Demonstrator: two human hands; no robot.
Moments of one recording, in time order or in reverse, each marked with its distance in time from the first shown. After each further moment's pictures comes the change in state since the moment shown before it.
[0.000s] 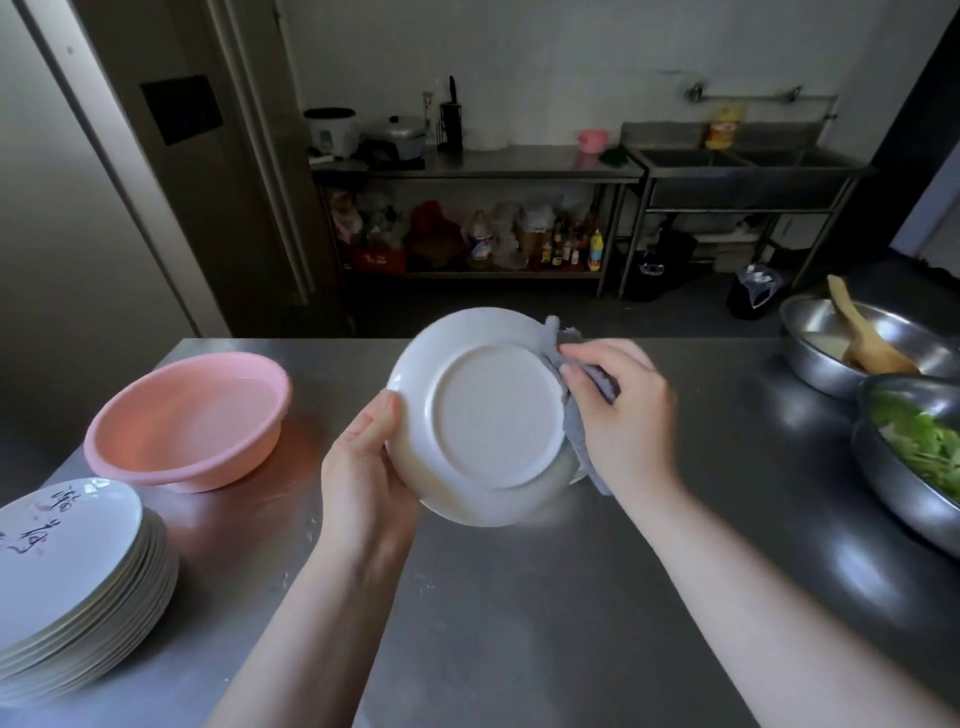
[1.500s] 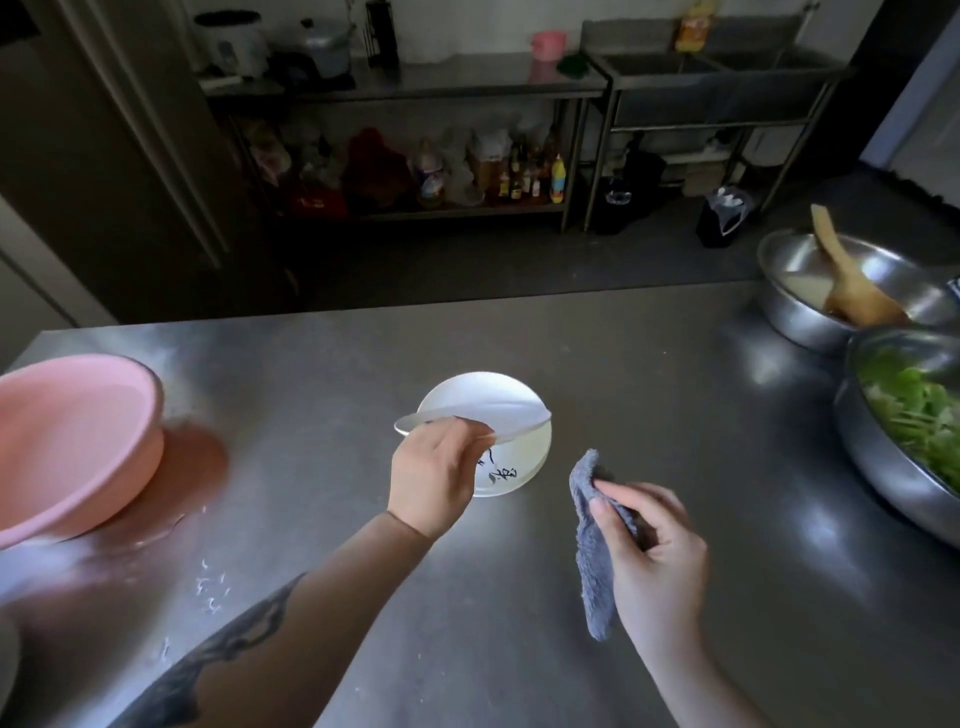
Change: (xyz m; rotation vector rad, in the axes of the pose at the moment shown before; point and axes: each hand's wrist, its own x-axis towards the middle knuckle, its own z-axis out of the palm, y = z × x) left_hand 0.133 -0.170 0.031 1.329 -0.363 1.069; right_hand -0.062 0.151 -0.029 0.039 0.177 0.305
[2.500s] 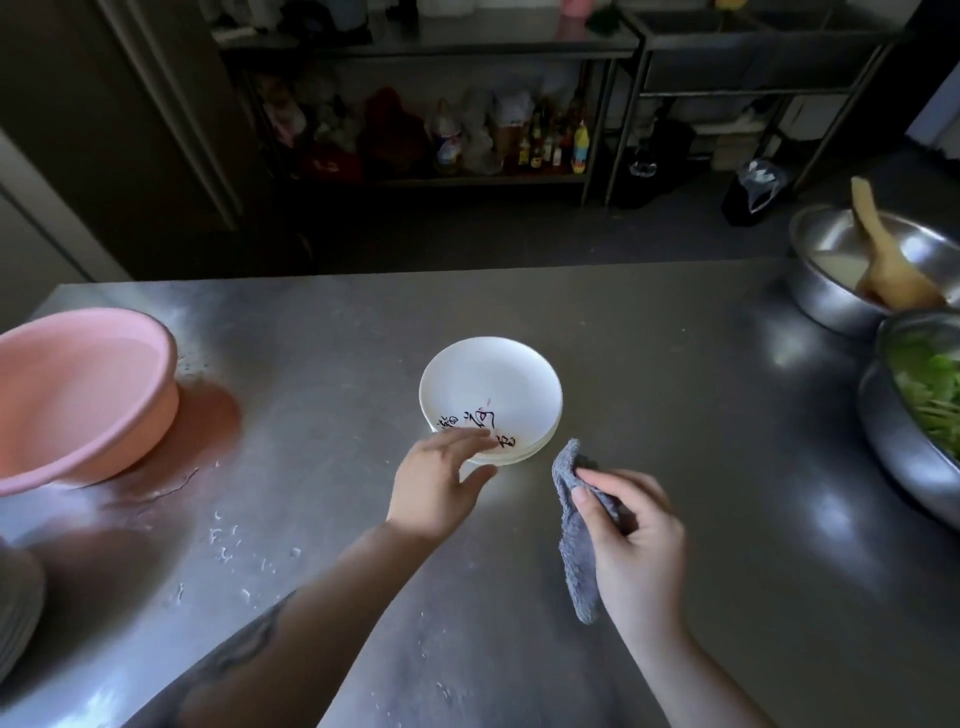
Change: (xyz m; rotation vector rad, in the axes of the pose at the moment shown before) left_hand -0.045 0.000 -0.001 -0.087 -0.389 -0.344; right_hand -0.014 0.006 0.008 -0.021 -0.107 0.040
